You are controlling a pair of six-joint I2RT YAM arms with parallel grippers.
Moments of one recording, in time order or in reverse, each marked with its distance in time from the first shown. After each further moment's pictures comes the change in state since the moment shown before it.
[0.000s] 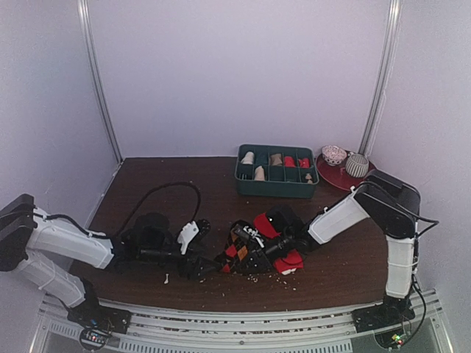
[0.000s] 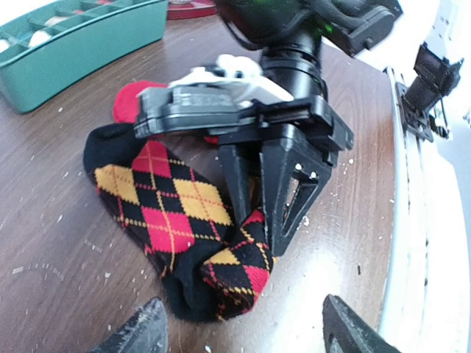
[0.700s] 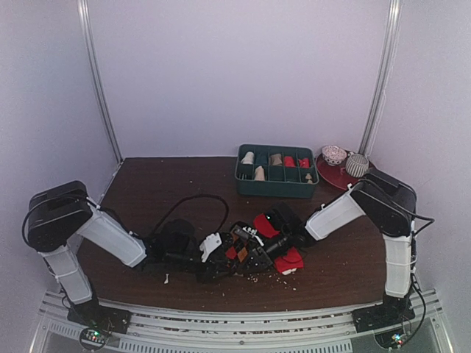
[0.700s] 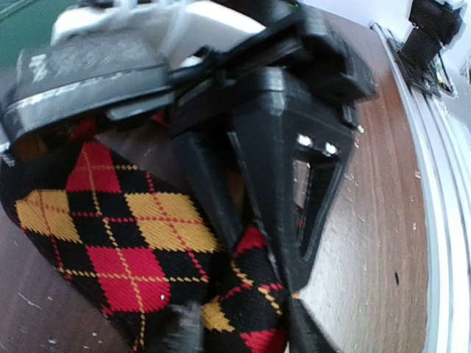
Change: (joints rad) left arm -0.027 0.378 0.116 0.195 0.086 0.121; right arm -0.024 0.036 0.059 -0.102 -0.104 0.011
